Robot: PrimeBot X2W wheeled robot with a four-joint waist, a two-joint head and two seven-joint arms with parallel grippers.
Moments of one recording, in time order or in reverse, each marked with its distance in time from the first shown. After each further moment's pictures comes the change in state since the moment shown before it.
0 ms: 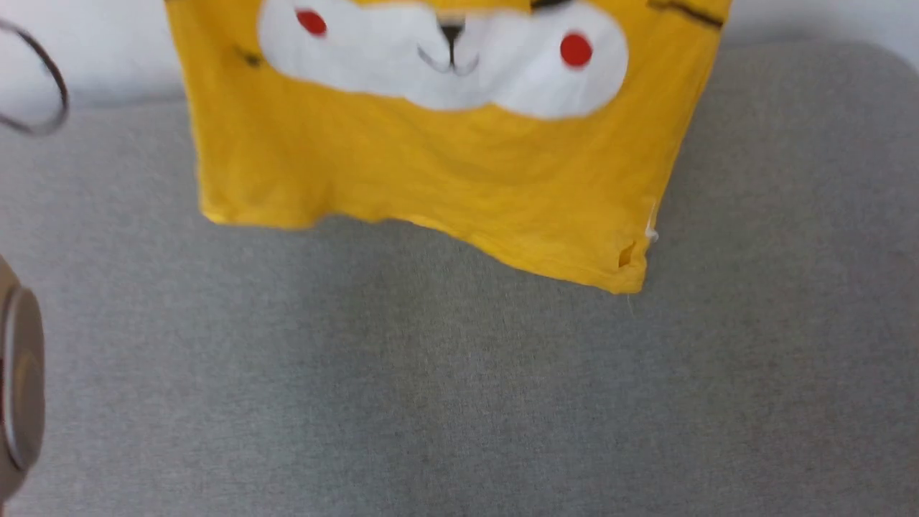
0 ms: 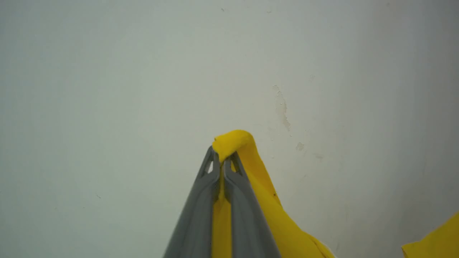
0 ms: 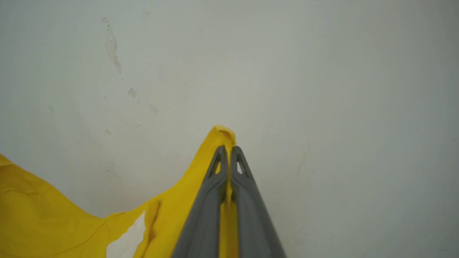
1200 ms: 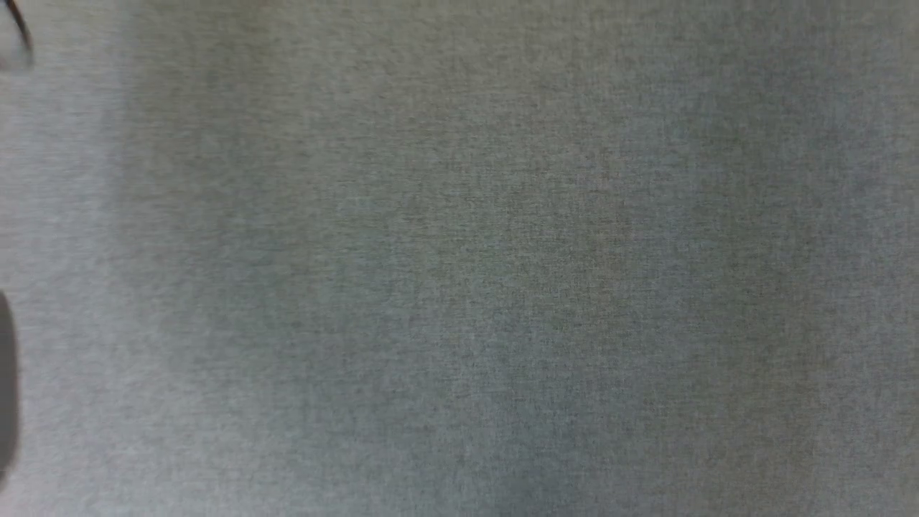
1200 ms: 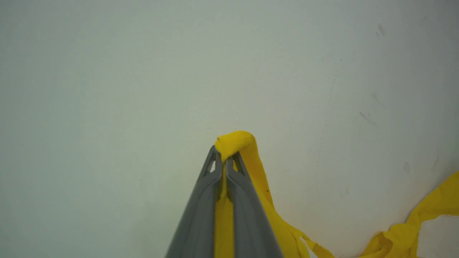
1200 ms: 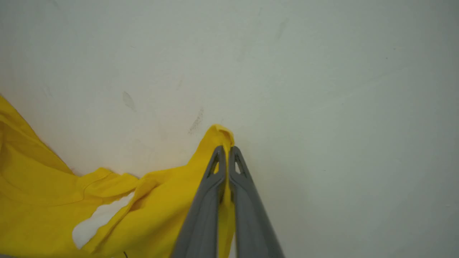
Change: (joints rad) left arm -0.091 0.025 0.013 0.143 -0.100 -0.135 -0.486; right arm -0.168 -0.140 0.206 0.109 -0.027 0.000 -0.295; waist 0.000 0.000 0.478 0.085
